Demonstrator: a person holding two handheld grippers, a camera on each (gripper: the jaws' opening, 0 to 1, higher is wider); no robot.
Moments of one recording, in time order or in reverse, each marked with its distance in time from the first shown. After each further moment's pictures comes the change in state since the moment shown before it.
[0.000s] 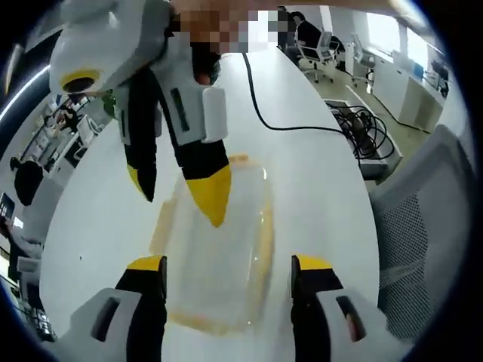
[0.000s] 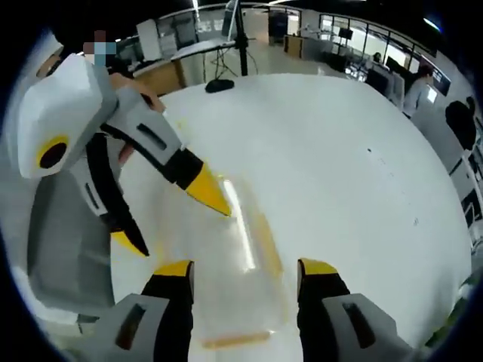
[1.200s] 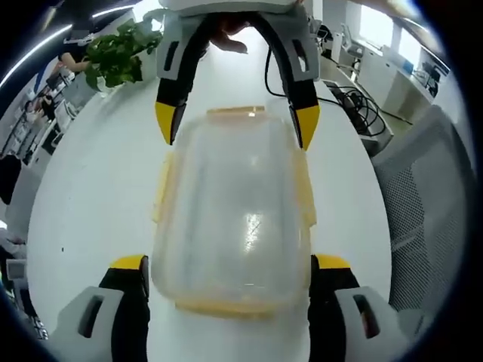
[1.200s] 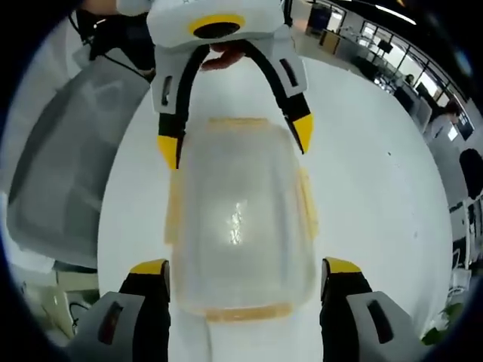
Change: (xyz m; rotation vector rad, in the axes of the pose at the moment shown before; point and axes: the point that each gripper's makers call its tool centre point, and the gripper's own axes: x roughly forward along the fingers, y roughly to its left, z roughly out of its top) left arm 0.023 0.017 -0.043 0.042 0.126 -0.148; right arm 0.012 0.016 -0.049 -0.234 0.167 -0.014
